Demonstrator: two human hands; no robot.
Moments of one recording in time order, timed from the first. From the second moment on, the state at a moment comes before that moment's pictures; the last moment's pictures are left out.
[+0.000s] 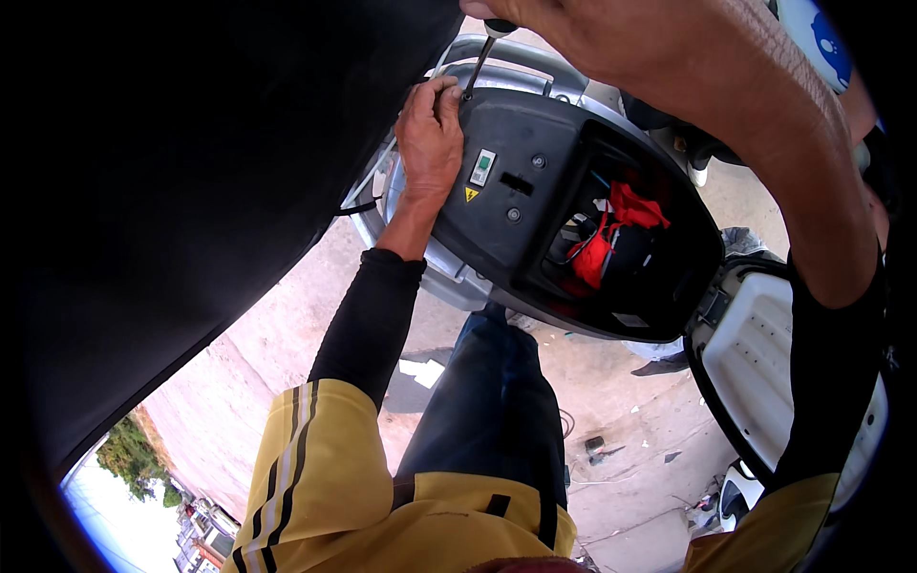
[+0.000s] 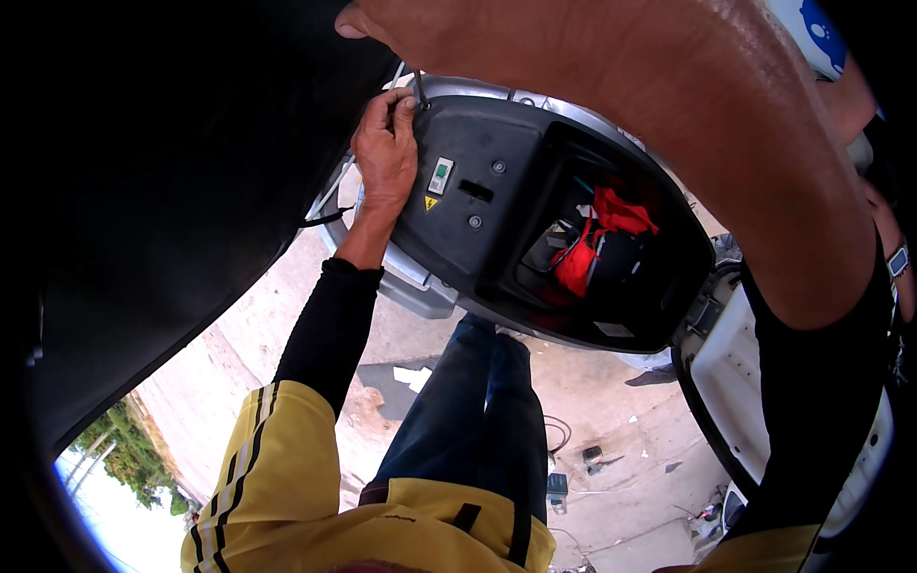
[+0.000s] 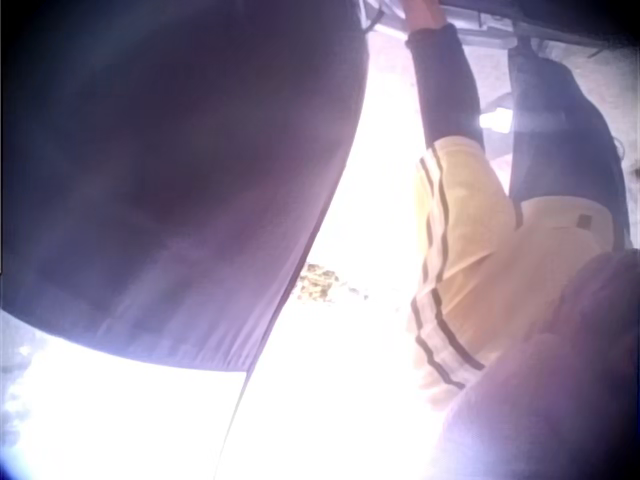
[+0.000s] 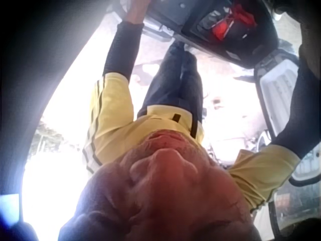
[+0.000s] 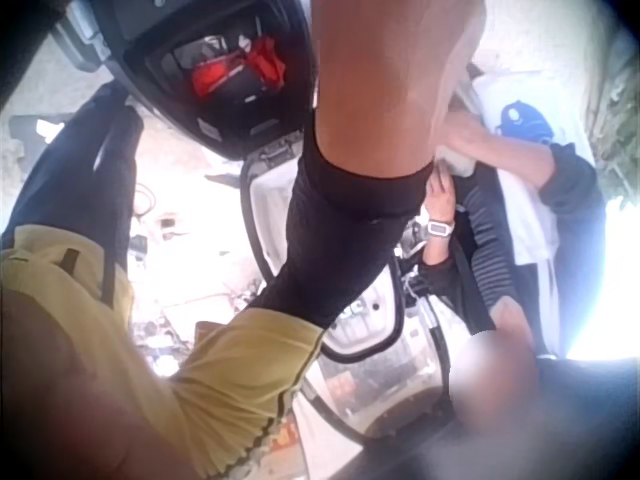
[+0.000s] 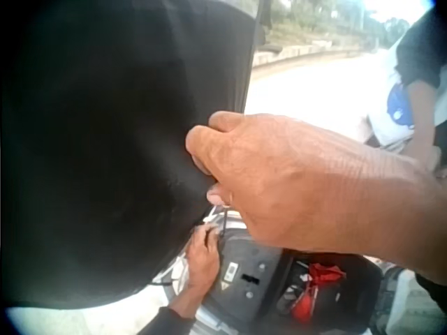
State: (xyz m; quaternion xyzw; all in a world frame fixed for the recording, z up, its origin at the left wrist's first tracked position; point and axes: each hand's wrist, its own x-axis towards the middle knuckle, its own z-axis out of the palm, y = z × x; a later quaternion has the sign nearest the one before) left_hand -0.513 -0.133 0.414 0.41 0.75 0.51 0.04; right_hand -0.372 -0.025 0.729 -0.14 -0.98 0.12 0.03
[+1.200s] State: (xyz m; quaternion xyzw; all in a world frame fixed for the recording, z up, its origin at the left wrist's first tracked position) left_hand -0.523 -0.150 0.414 0.40 0.76 0.51 0.07; right_hand -0.400 -0.018 0.742 -0.08 -0.99 0.08 -0.10
